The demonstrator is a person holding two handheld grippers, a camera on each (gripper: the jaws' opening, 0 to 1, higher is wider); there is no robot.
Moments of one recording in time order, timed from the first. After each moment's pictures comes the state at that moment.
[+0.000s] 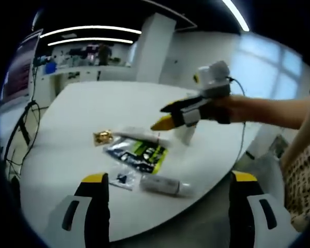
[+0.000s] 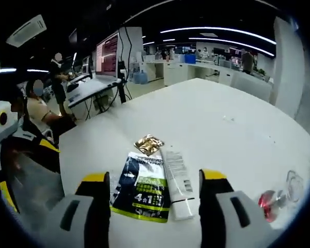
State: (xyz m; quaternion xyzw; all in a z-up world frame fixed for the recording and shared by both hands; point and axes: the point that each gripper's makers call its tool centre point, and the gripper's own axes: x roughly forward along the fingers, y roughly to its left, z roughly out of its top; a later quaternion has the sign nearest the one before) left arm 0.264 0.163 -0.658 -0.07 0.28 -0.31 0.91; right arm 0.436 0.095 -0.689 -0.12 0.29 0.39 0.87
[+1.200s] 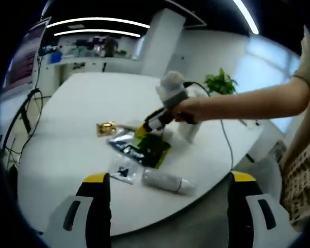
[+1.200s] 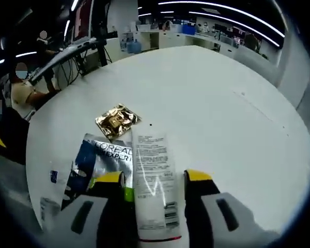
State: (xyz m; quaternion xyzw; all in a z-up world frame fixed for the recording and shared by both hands) left arm 0.266 0.168 -0.667 -0.09 0.31 -0.29 0.90; right arm 0.490 0.103 -0.778 -0.17 0.39 0.37 0.83
